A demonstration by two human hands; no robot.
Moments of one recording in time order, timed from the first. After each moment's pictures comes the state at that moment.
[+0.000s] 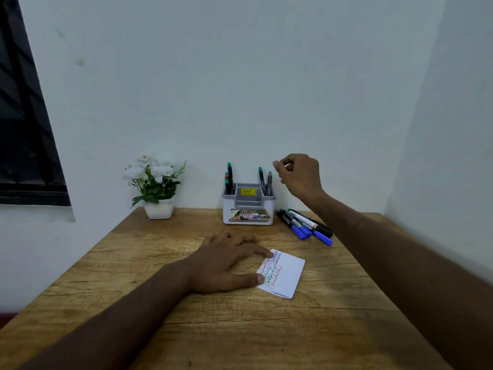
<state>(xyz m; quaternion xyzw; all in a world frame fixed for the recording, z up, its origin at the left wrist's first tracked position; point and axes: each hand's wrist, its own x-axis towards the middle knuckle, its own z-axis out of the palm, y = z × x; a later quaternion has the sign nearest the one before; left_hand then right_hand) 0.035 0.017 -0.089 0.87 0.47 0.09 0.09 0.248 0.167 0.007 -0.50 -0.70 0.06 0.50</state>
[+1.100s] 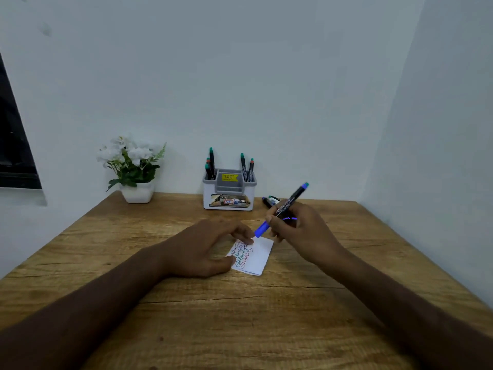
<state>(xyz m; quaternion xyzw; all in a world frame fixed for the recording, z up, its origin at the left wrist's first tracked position) 0.039 0.012 -0.089 0.89 0.39 0.20 0.11 0.302 0.017 -0.055 -0.47 -0.75 0.25 0.39</state>
